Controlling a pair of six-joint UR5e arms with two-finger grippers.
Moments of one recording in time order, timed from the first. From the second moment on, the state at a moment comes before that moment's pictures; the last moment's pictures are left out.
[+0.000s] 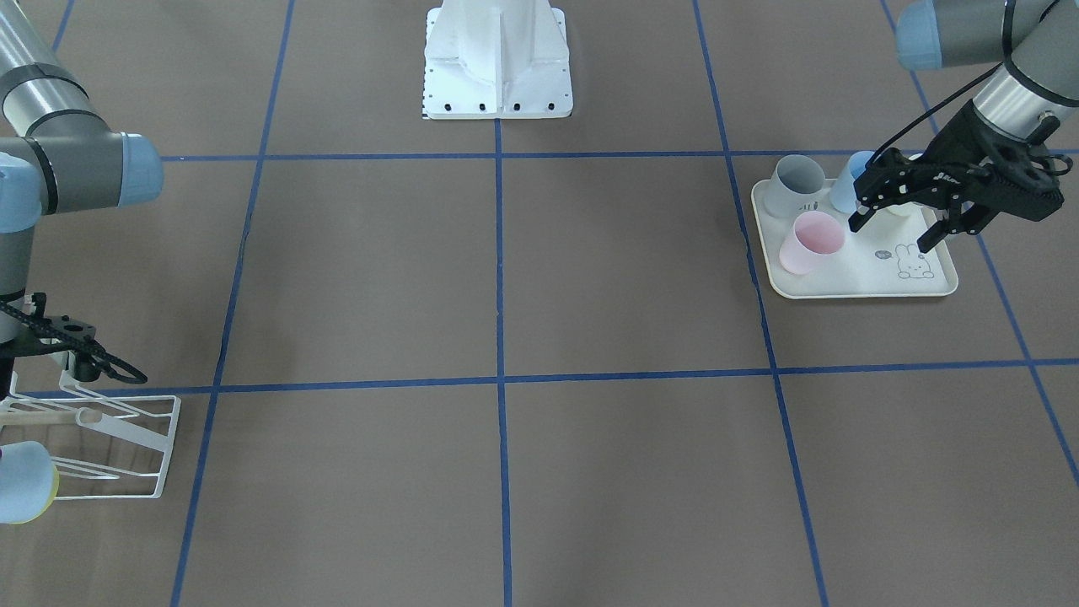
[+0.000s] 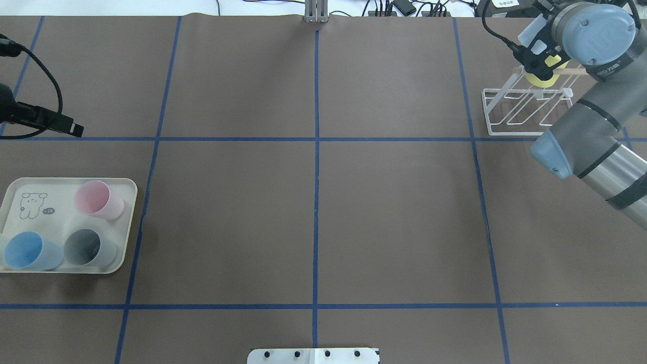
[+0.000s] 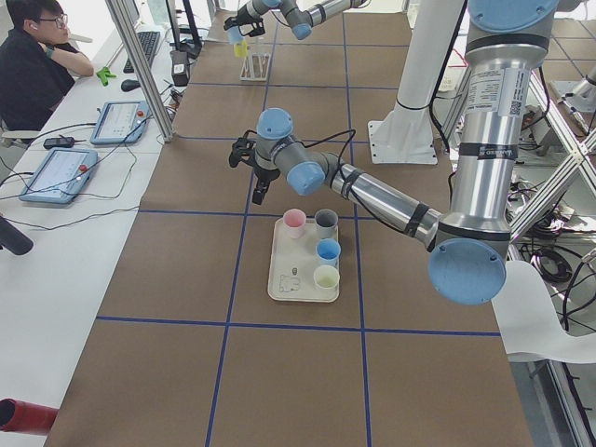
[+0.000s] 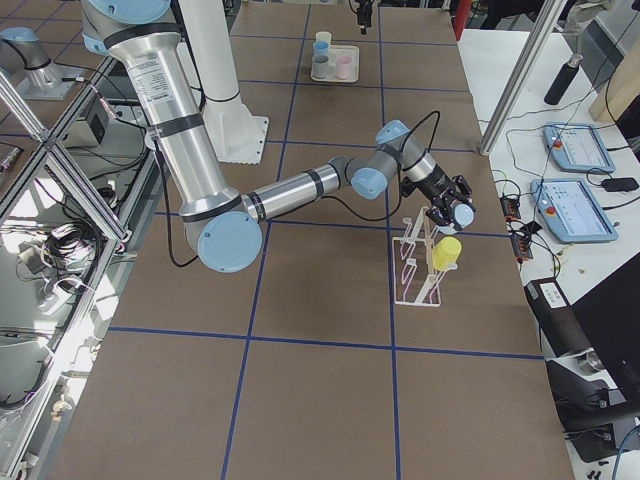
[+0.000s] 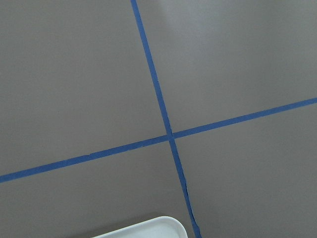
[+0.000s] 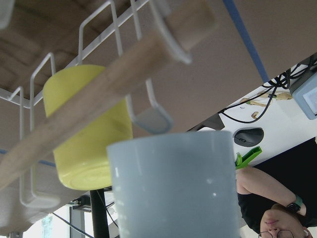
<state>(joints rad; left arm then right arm) -1.09 -1.64 -1.94 -1.95 -2.25 -0.63 1.00 -1.20 1.54 -1.12 1.30 -1.58</state>
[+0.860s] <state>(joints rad) -1.09 -1.64 -1.92 -1.95 -2.25 -0.62 0.95 -1.23 1.54 -1.12 1.26 -1.58</state>
